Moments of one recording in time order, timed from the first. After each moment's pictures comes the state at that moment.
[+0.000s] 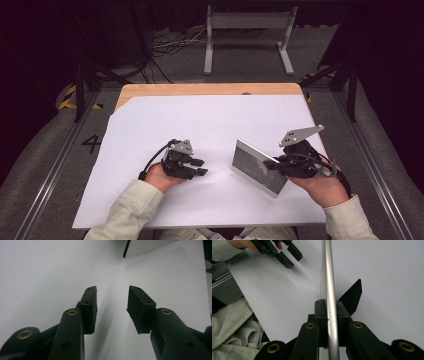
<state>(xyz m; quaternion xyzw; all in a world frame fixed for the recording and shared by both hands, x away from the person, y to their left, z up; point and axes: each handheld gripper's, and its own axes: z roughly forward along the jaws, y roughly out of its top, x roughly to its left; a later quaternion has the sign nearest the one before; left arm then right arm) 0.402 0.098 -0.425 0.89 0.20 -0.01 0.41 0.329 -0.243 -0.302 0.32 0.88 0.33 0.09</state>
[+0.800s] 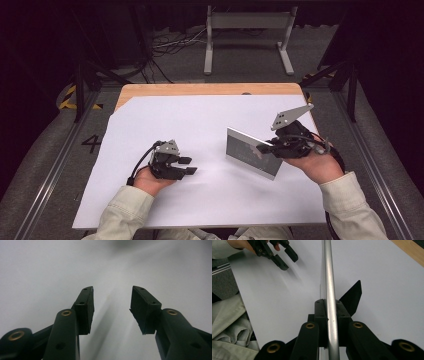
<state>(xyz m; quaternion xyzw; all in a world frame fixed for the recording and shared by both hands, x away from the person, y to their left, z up) 0.391 0.131 -0.424 0.88 0.24 0.01 0.42 0.365 -0.227 -0.275 0.25 0.91 0.32 0.10</state>
